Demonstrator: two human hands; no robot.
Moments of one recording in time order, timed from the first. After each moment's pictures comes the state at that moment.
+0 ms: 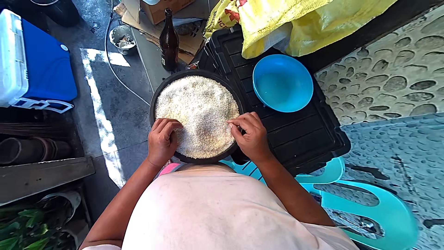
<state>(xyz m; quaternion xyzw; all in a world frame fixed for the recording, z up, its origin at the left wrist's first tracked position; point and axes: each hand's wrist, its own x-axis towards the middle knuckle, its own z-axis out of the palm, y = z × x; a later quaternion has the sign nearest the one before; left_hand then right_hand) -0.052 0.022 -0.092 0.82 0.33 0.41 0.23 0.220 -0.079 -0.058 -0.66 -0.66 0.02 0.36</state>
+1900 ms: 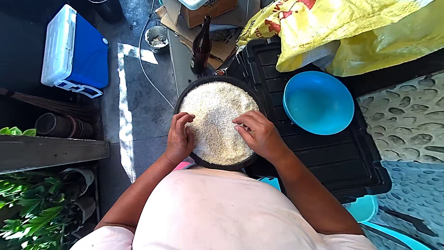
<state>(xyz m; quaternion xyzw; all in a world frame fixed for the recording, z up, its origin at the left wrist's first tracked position) -0.050 0.021 -0.096 0.77 0.36 0.48 0.21 0.213 -0.023 -0.036 -0.56 -0.77 0.12 0.27</state>
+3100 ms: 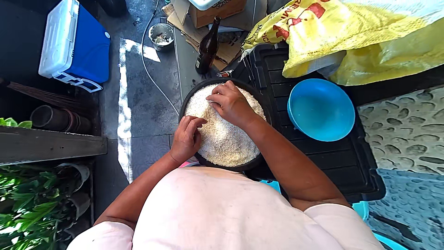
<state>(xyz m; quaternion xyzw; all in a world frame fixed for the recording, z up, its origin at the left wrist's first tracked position) -0.051 0.024 -0.094 0.78 0.35 0.47 0.23 0.160 0.090 -0.051 -0.49 -0.85 0.08 0.18</state>
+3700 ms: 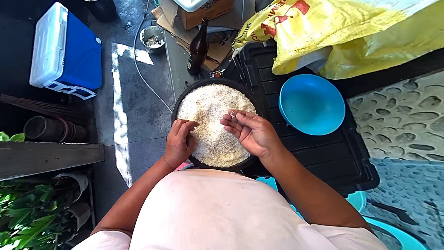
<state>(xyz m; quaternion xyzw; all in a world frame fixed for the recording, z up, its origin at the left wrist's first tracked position) -0.053 0.026 -0.099 0.78 0.34 0.46 0.23 0.183 -0.008 -0.013 -0.47 -0.15 0.67 0.56</state>
